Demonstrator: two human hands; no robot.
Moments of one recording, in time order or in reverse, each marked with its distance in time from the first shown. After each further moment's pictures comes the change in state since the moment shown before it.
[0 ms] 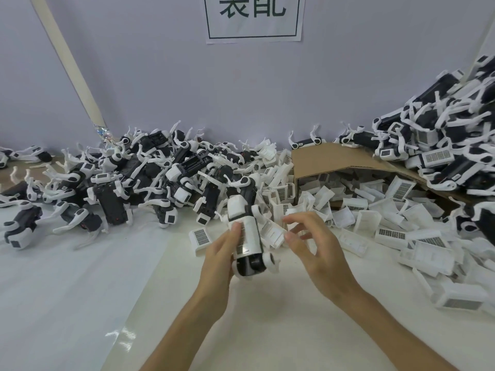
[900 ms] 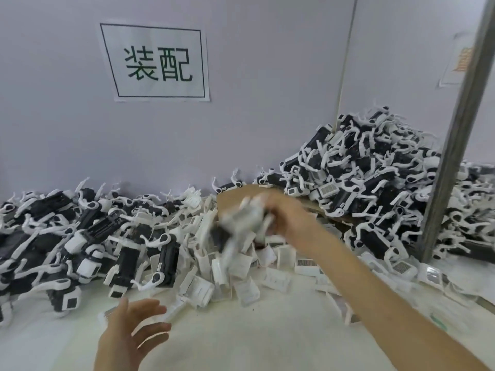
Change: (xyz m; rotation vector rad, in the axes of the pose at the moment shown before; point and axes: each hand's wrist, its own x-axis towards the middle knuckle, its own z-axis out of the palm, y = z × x) left_hand 0.025 0.003 -0.016 -0.066 0.111 -0.096; right_hand 0.091 -0.040 -0.128 0.526 -0.007 0.407
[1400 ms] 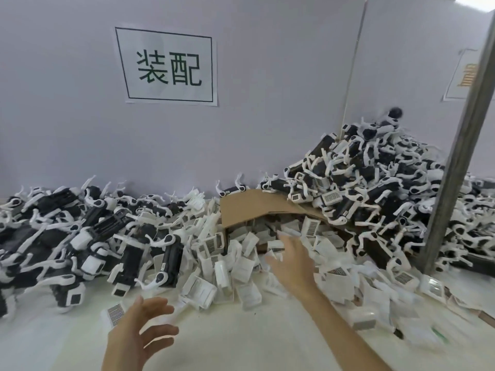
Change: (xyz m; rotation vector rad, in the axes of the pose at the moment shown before) left_hand -0.011 0.004 0.008 0.029 -0.013 0.018; right_hand -0.002 0.111 -0.016 -0.980 0.513 0.059
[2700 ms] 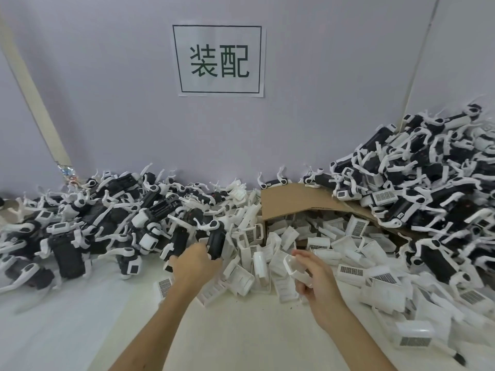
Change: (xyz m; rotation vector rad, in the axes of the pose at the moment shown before) left_hand 0.103 0.016 0.028 1.406 0.232 0.191; right_hand -0.042 -0.024 0.015 1.118 -0.214 0.307
